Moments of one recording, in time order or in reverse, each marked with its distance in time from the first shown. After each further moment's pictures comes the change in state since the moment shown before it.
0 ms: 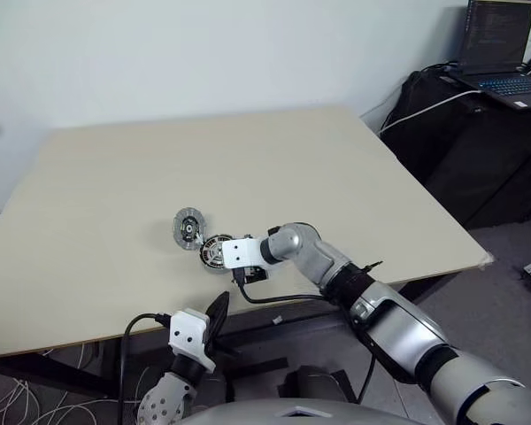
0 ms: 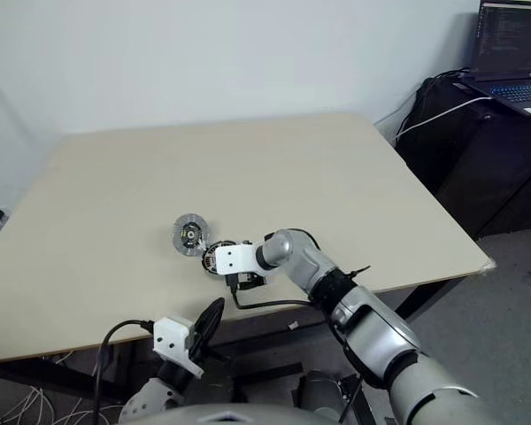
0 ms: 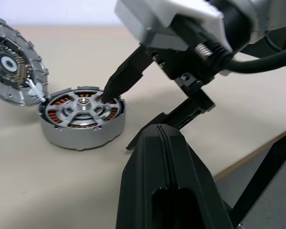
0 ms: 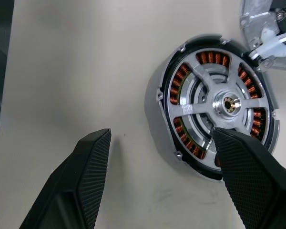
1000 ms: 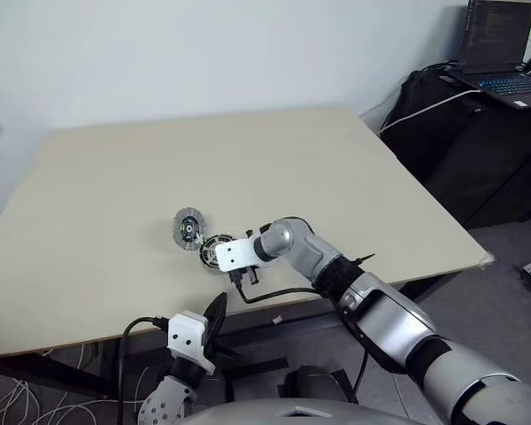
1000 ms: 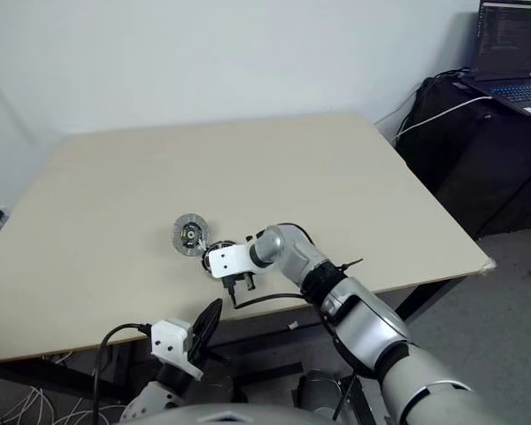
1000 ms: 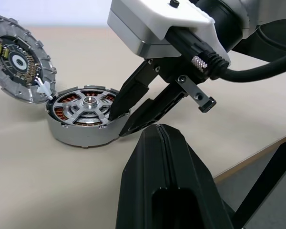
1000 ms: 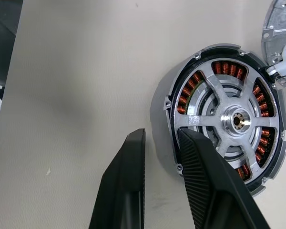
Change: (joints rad) left arm 0.022 0.007 -0.001 0.000 -0.010 -0.024 0.034; right arm -0.061 0.059 0.003 0.107 -0.077 -0.079 0.052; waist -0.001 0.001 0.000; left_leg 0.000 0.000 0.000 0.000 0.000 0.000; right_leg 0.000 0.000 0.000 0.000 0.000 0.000
